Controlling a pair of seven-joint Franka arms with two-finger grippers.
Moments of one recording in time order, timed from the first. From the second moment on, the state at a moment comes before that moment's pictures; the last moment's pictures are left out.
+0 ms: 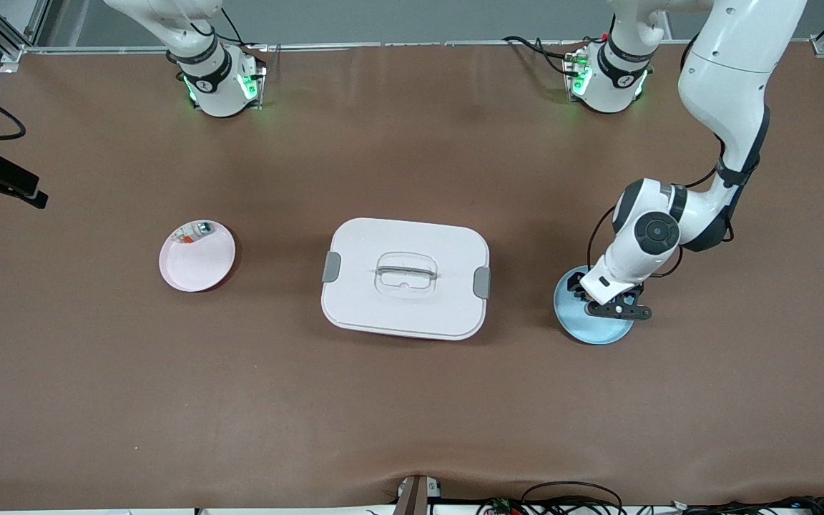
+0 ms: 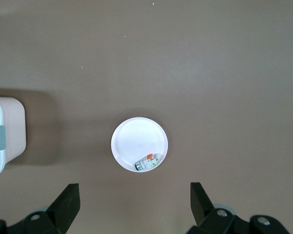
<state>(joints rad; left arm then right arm) -0.10 0.52 -0.11 -2.07 0.24 2.61 -0.26 -0.14 0.06 0.08 -1.45 0.01 1.50 0.00</state>
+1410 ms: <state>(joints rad) -0.10 0.49 -0.13 -2.06 0.24 2.63 -0.86 -0.17 0.06 0.08 -1.43 0.02 1.51 0.00</state>
